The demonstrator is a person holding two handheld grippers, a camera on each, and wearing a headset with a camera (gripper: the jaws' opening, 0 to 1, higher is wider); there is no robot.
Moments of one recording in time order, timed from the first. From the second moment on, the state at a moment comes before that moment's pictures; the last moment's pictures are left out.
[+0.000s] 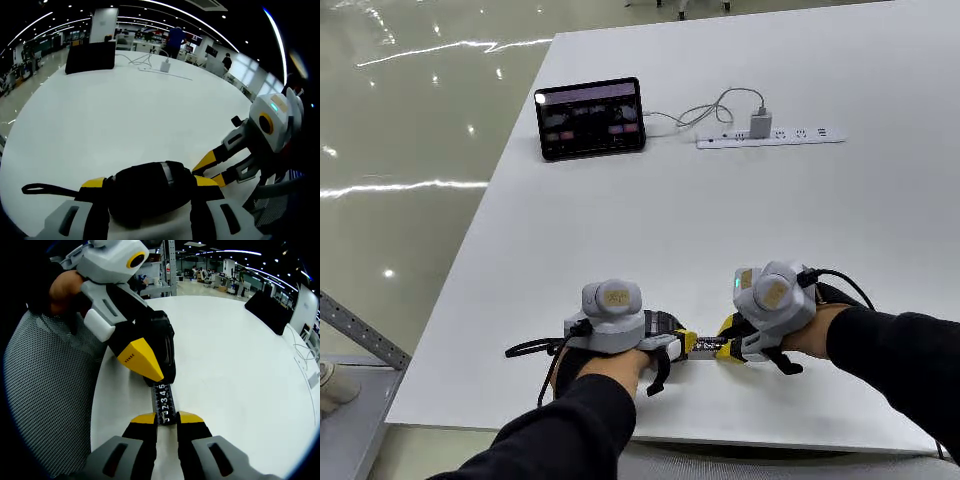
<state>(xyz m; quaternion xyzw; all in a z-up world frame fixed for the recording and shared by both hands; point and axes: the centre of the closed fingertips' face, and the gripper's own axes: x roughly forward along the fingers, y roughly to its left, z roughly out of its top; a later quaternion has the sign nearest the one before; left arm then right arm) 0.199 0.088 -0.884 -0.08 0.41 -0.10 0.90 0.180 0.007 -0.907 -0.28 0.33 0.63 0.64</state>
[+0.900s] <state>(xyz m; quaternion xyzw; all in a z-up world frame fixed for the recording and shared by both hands) 0.199 0.088 -0.884 -0.08 0.41 -0.10 0.90 0.179 0.020 -0.906 -0.28 0.33 0.63 0.65</state>
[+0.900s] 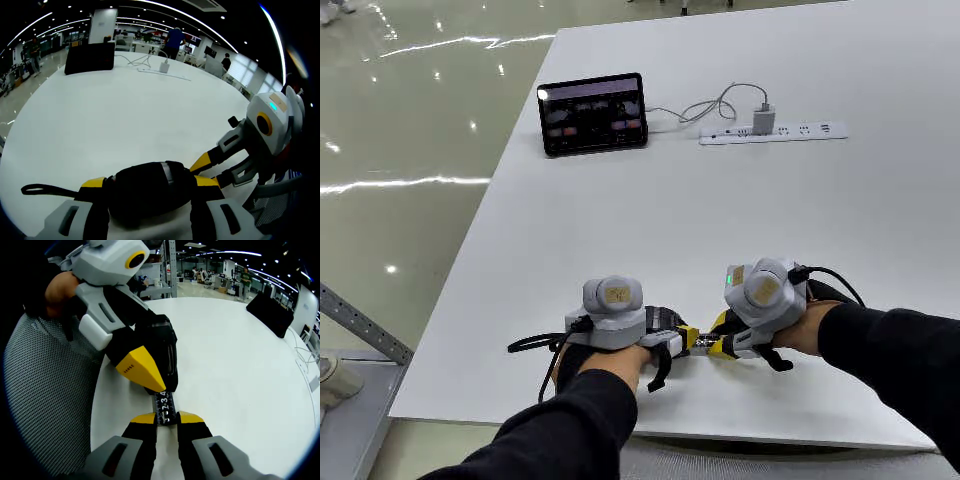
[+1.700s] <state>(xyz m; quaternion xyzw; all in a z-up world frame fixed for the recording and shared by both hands) 0.199 0.088 -0.883 -0.08 0.41 -0.10 0.90 0.180 0.033 -0.905 -0.27 0.32 0.64 0.65</state>
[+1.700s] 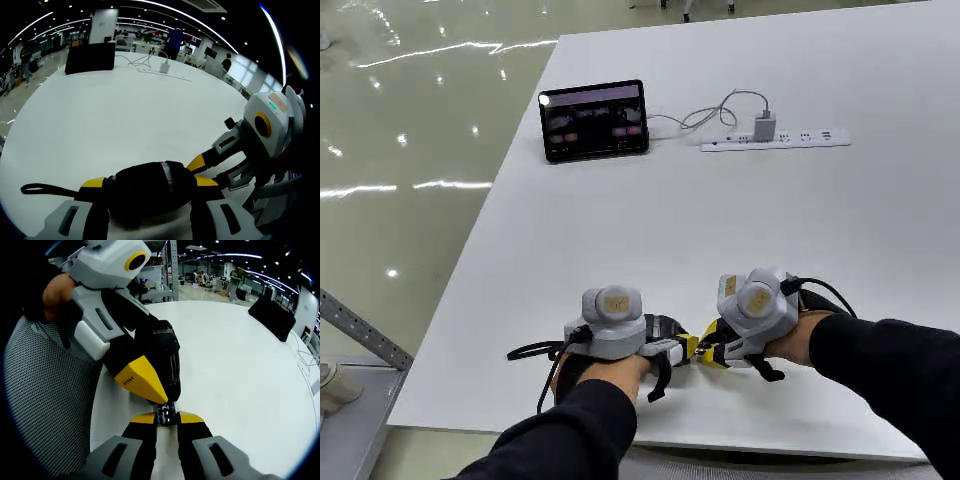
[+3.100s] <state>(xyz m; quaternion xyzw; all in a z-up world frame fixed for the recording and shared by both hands) 0.198 0.088 -0.884 -0.09 0.41 -0.10 0.90 0.179 0.044 -0.904 -0.28 0.30 0.64 0.65</state>
